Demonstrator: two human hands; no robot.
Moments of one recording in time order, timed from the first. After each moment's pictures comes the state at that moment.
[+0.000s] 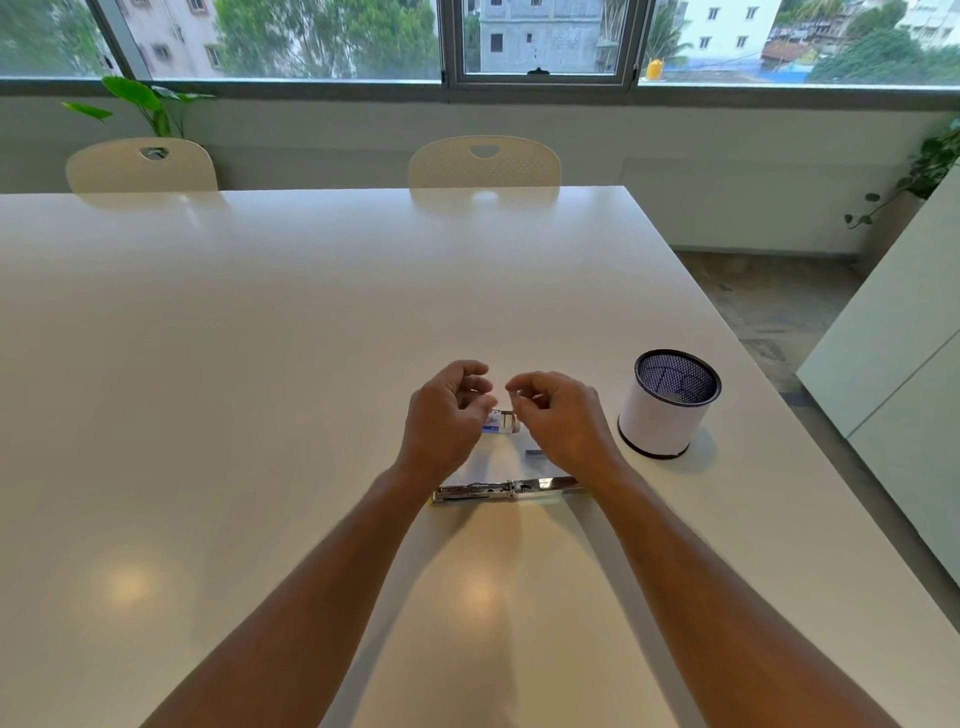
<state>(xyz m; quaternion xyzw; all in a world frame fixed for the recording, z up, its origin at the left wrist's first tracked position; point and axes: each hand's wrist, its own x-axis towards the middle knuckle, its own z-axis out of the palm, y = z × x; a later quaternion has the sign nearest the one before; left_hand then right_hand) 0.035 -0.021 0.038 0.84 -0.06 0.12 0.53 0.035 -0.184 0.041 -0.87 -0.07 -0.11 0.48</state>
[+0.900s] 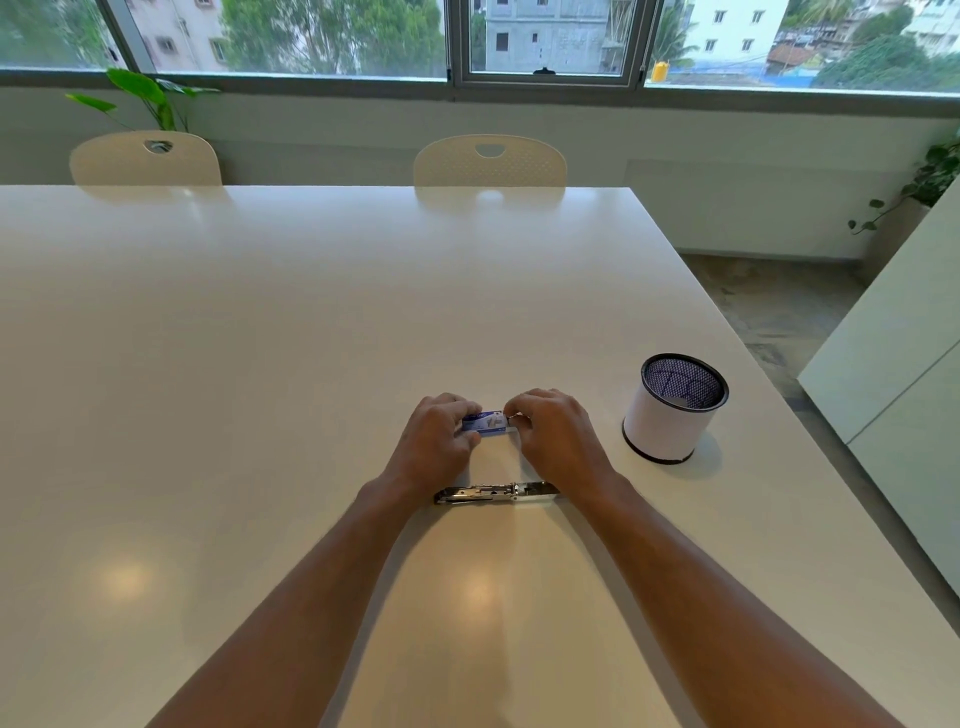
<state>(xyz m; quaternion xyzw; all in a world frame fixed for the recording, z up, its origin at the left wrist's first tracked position) 0.044 0.003 0.004 0.93 -0.11 0.06 0.35 0.042 -0.175 0.018 -0.93 -0.17 -0.17 0.29</state>
